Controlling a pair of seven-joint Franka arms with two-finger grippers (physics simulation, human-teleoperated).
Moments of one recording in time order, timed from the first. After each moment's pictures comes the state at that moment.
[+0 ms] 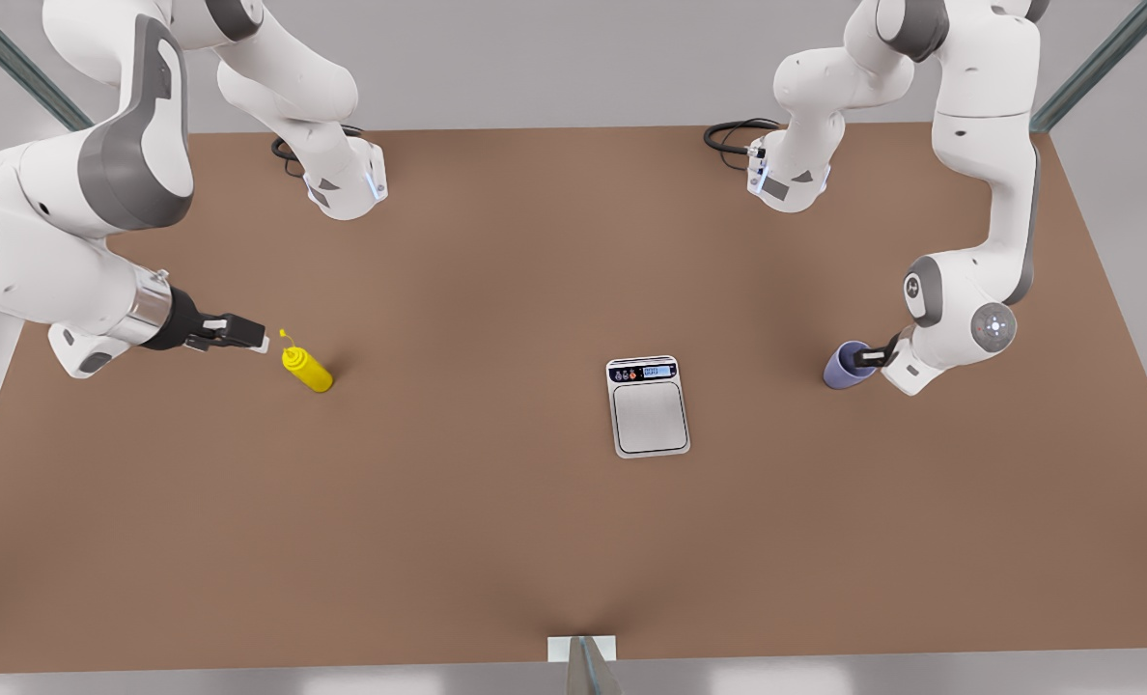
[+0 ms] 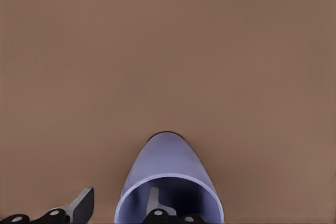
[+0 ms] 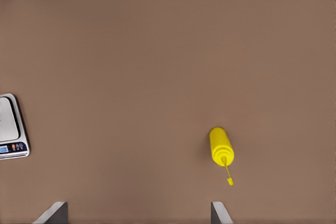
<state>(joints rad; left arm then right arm) 0.08 0.26 0.06 -2.22 -0.03 2.27 0.11 -0.19 0.23 0.28 -1.32 0.12 1.42 0.20</state>
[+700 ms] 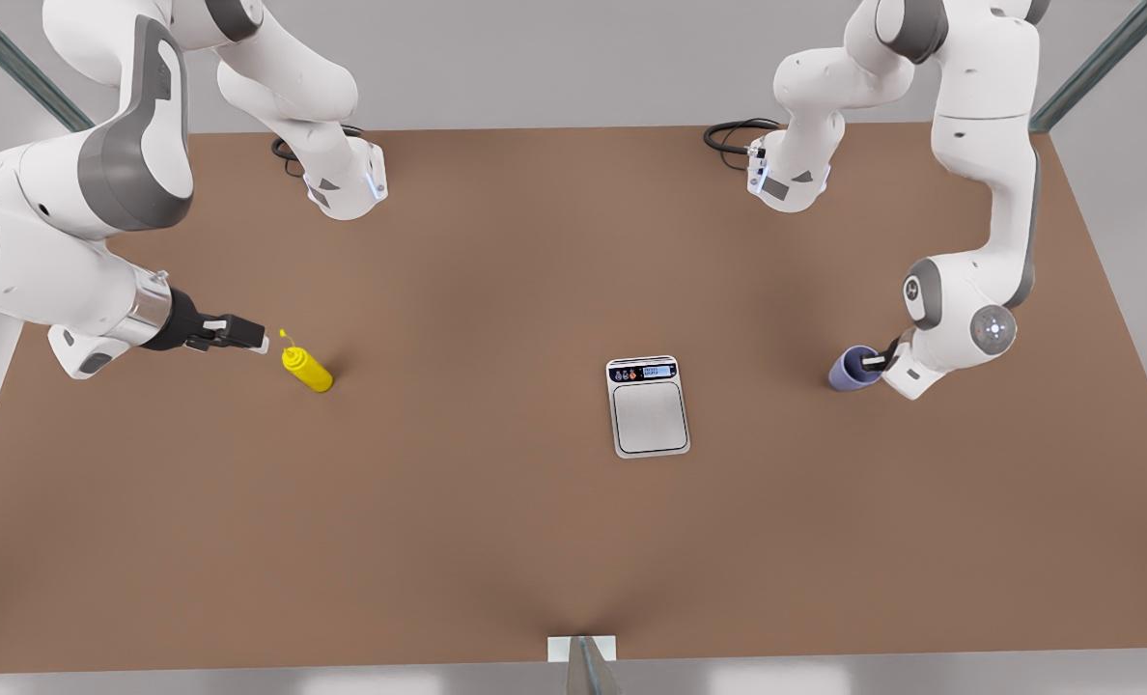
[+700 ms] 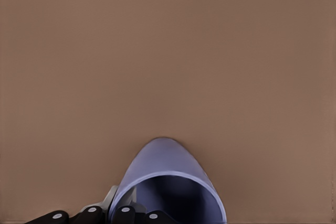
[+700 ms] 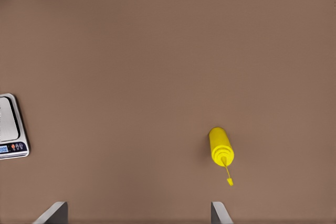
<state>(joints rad) 0.06 0.26 0.05 -2.19 -0.02 2.27 0.06 -0.19 0.23 0.28 -1.32 0.12 1.42 0.20</state>
